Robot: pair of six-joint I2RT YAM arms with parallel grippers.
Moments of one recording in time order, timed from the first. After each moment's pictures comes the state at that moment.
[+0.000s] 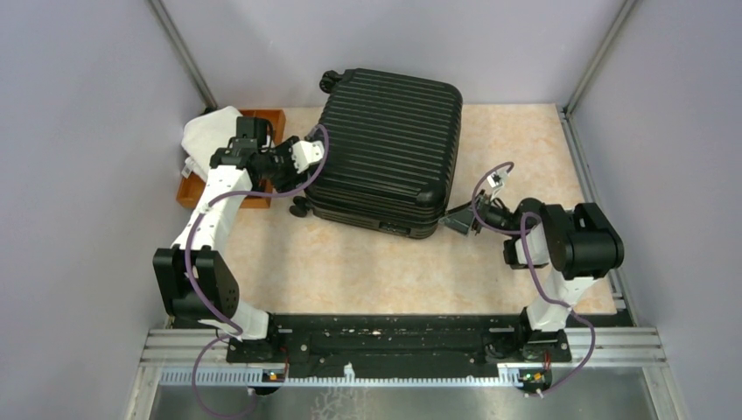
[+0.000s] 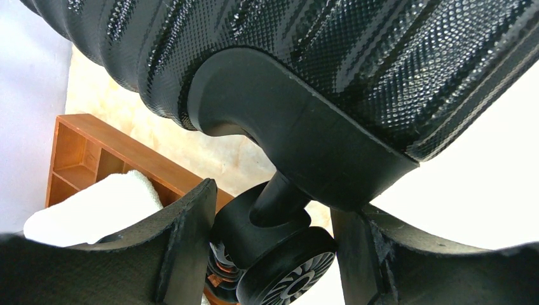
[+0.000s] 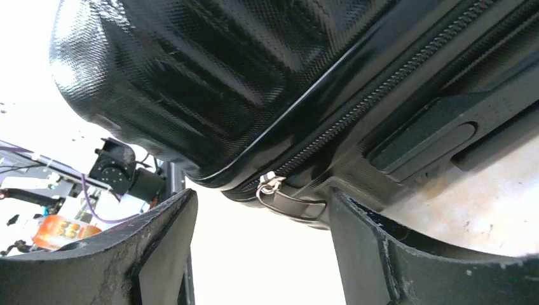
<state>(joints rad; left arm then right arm) -0.05 1.50 1.35 -0.77 0.47 1.09 0.05 1.78 0.38 1.43 -1.08 0.79</state>
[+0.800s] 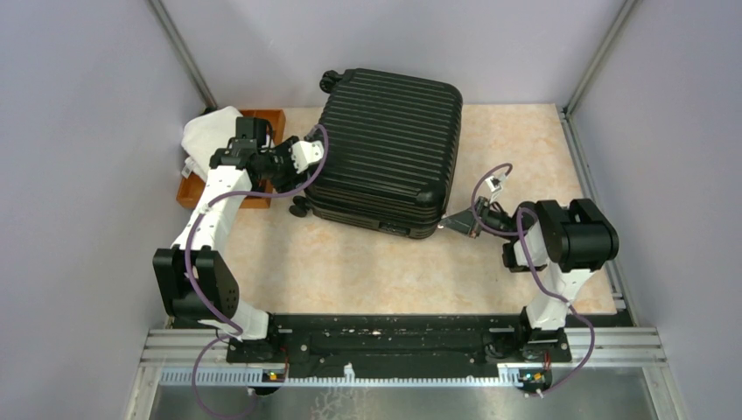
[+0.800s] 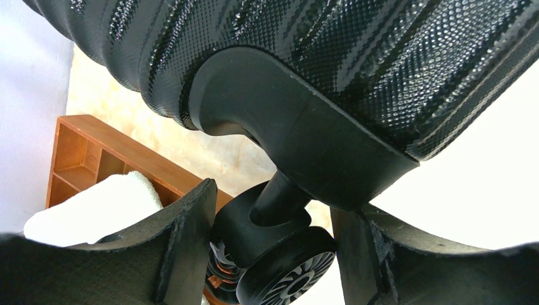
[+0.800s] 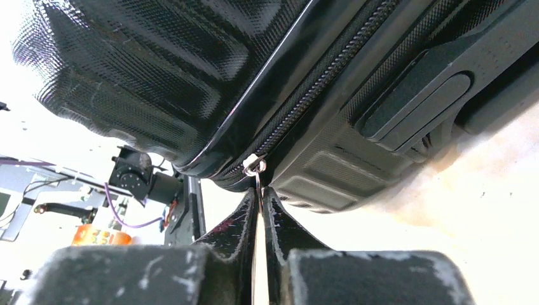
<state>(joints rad) -0.05 1.50 1.35 -0.76 0.48 1.09 0.05 1.85 0.36 1.50 -1.10 0.90</state>
